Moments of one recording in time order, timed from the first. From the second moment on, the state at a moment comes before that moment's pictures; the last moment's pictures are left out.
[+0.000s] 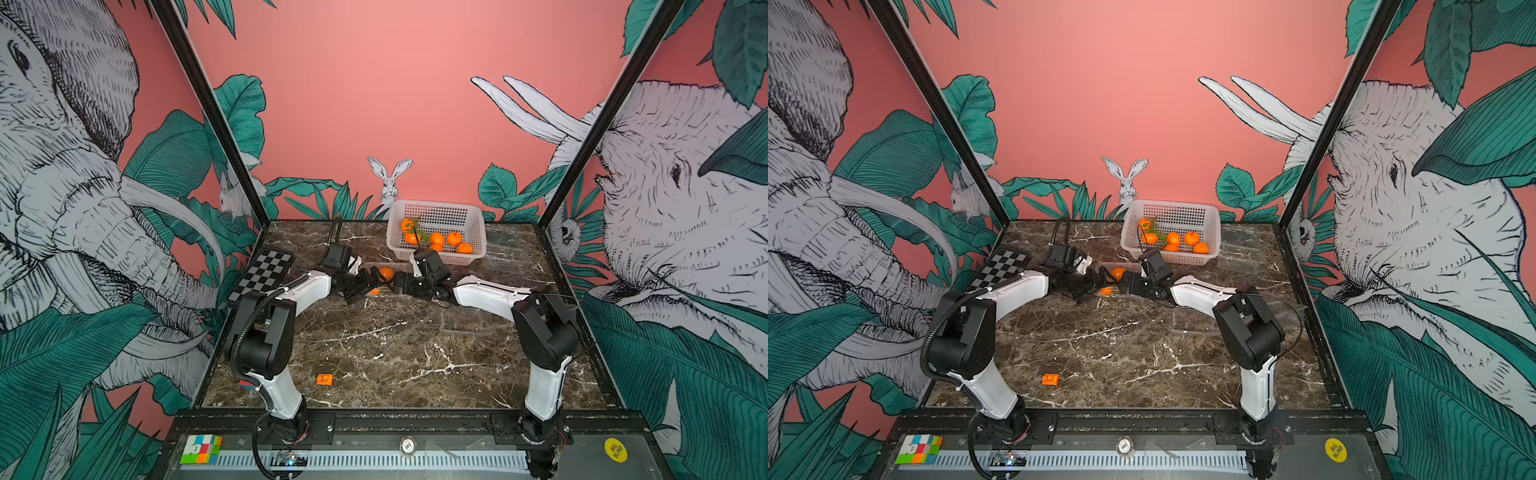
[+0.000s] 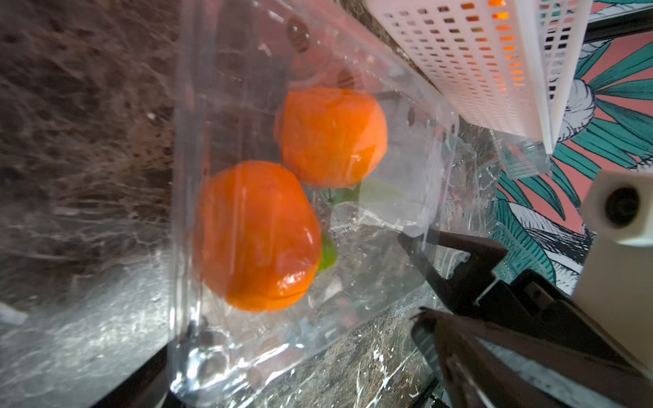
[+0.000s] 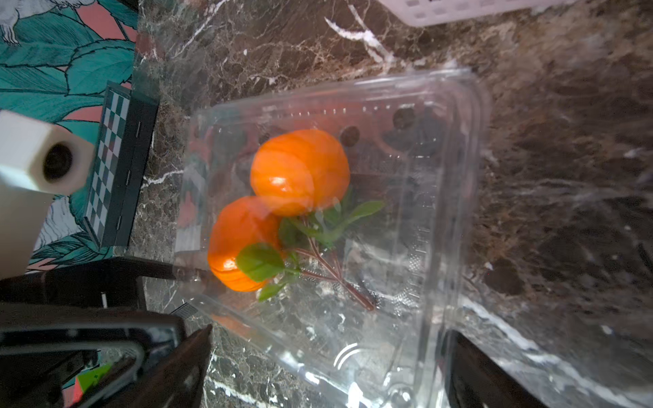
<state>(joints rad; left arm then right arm) -0.32 1.73 1.09 -0.34 0.55 -0.66 0.67 1.90 1.25 -0.14 -0.21 0.70</state>
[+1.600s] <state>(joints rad) -0.22 1.75 1.22 -0.54 0.42 -0.51 0.59 1.91 1.29 -0.17 -0.29 0.68</state>
